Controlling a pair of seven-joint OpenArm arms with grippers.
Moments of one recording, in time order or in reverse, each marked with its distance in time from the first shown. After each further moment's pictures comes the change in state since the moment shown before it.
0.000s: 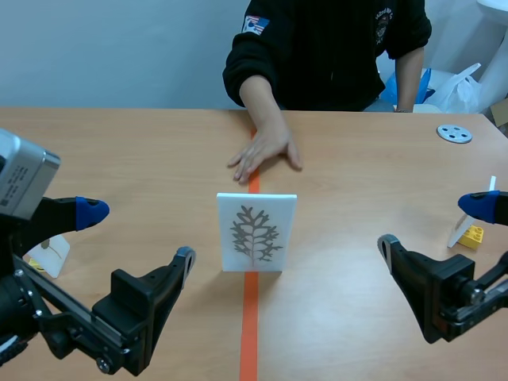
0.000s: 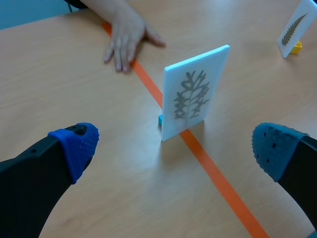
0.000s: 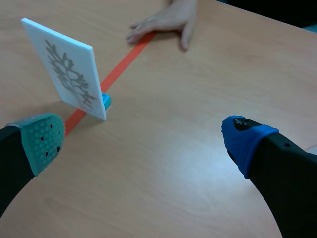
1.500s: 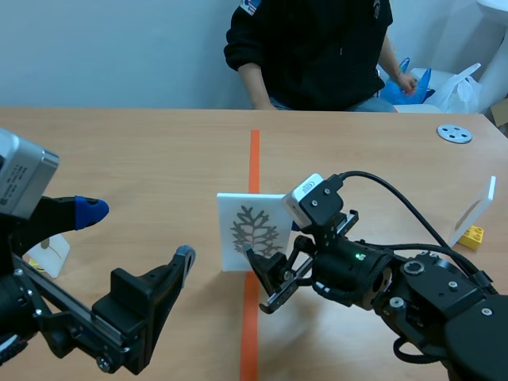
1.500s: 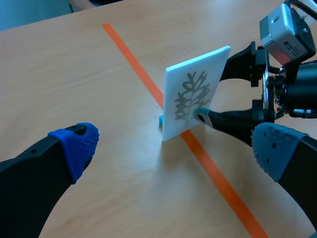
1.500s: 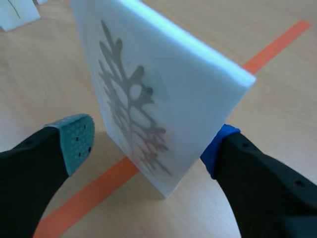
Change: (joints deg) left arm 0.0 0.0 0.0 0.0 0.0 0.0 -0.2; right arm 40.6 -10.7 -34.7 -44.7 -19.9 -0.1 16.4
